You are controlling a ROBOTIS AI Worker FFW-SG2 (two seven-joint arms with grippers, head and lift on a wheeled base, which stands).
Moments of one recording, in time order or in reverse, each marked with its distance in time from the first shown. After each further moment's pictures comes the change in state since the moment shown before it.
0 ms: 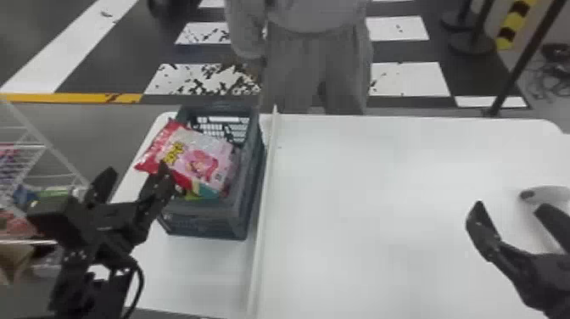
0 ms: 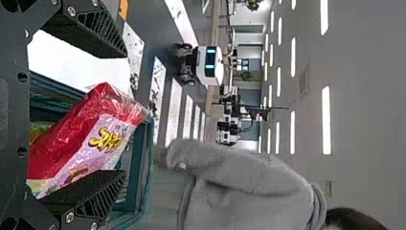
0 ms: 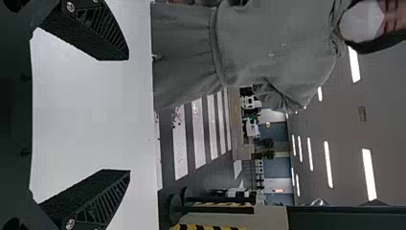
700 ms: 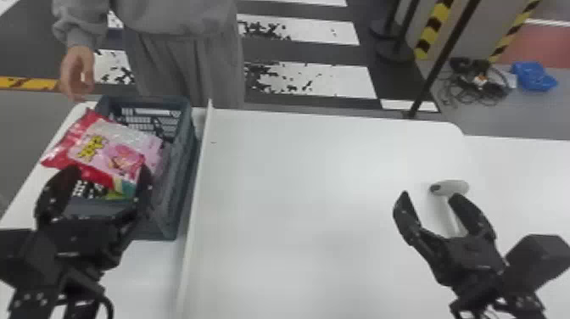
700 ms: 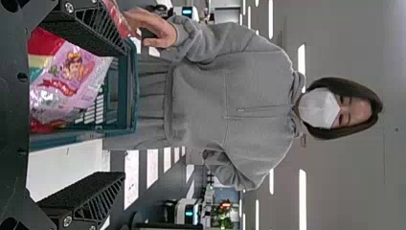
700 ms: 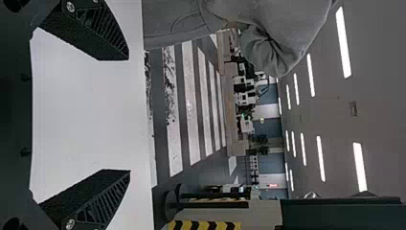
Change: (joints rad) left arm 0.107 0.010 -0.244 -0.082 -0.181 -0.155 0.101; right arm 0.001 0.000 -0.021 0.002 -0.026 -0.026 0.000
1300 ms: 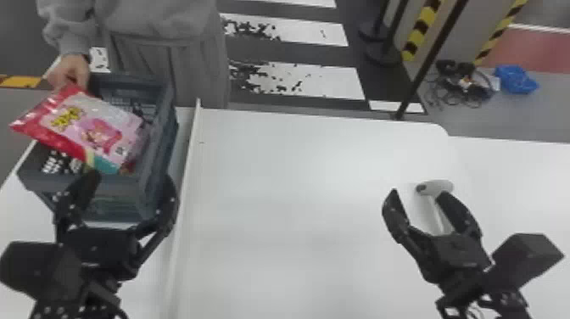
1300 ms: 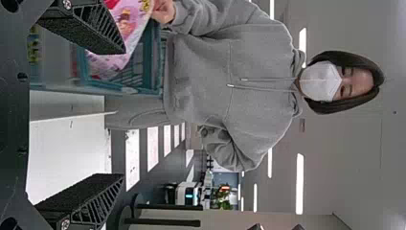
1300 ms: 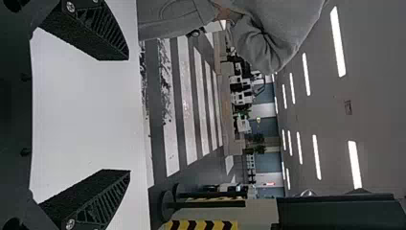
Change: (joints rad) left arm 0.004 0.003 -0.103 0.011 -0.063 -0.027 0.002; right arm 0.003 0.000 -0.003 -0.007 -0.012 -0.011 0.000
